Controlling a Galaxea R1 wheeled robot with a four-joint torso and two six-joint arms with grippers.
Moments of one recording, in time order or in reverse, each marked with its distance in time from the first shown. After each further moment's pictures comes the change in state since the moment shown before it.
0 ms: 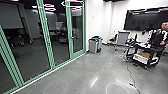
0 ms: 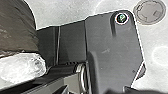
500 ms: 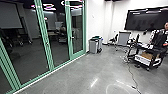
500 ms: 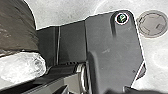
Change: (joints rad) left arm -0.001 0.000 0.000 0.000 -0.001 0.000; right arm 0.000 0.000 0.000 0.000 0.000 0.000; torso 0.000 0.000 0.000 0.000
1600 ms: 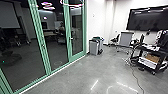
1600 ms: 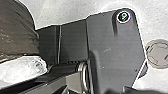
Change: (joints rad) left arm 0.034 -0.010 0.001 -0.004 -0.049 0.000; right arm -0.006 0.006 0.000 0.000 0.001 0.000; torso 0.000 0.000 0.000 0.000
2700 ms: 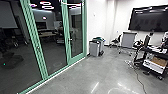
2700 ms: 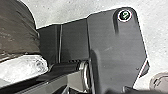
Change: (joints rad) left arm 0.000 0.000 0.000 0.001 0.000 0.000; right arm -0.006 0.005 0.000 0.000 0.003 0.000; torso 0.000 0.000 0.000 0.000
